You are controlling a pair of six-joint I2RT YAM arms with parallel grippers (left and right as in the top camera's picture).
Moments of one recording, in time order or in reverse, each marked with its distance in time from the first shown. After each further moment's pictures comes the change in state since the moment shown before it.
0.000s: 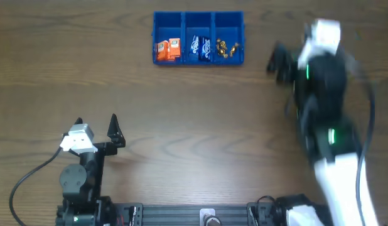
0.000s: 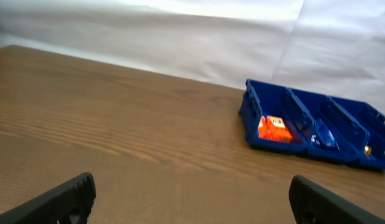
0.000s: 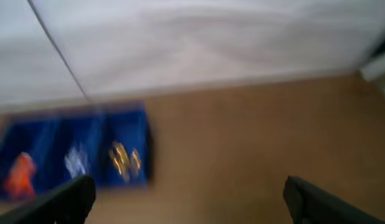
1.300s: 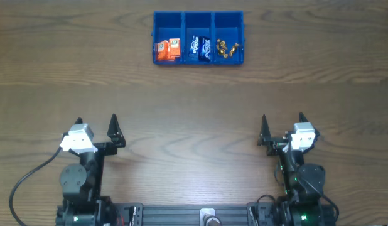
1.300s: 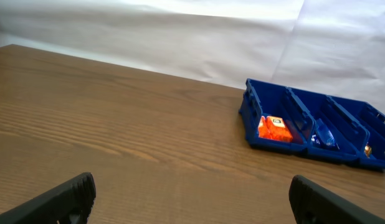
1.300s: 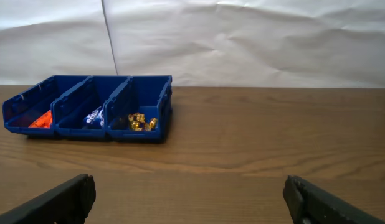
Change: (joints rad) left arm 0.000 0.000 0.000 -0.001 0.001 0.001; right arm -0.054 -1.002 -1.005 0.322 -0.205 -0.135
